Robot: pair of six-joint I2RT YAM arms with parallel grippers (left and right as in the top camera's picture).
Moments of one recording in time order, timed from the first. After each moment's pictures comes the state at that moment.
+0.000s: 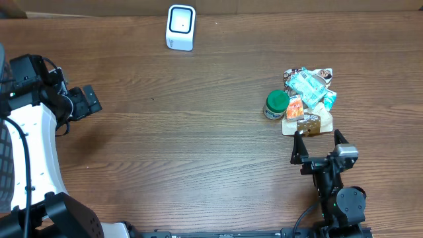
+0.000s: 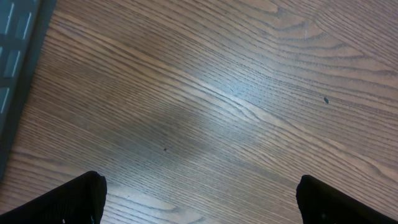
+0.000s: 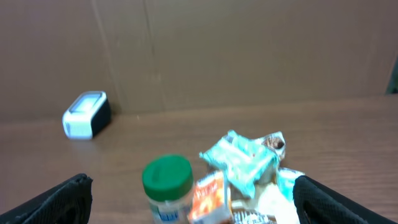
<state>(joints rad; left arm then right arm) 0.39 1.58 1.38 -1.02 0.07 -0.09 0.17 0.01 0.02 -0.02 0.11 0.10</state>
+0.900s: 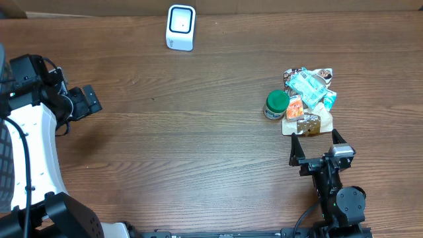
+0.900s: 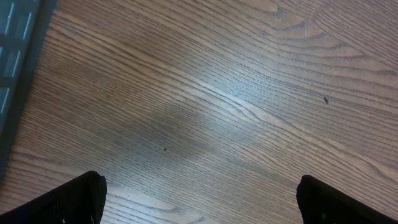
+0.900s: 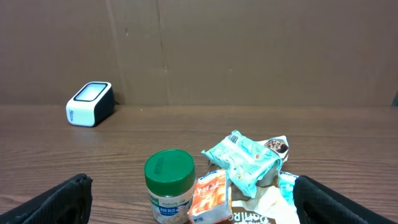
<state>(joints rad) 0.39 1.58 1.38 -1.02 0.07 -0.09 0.17 0.01 0.02 -0.02 0.07 0.04</state>
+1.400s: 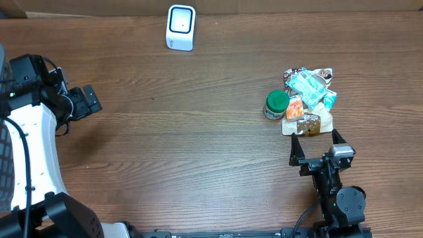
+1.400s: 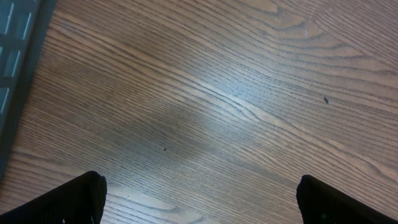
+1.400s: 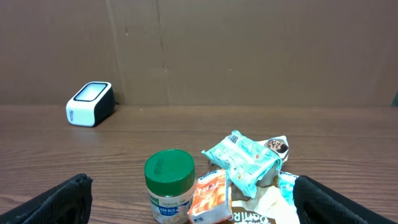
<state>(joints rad) 0.39 1.57 1.38 -1.02 0.07 -0.09 0.17 0.01 0.02 -0.02 0.07 0.04</state>
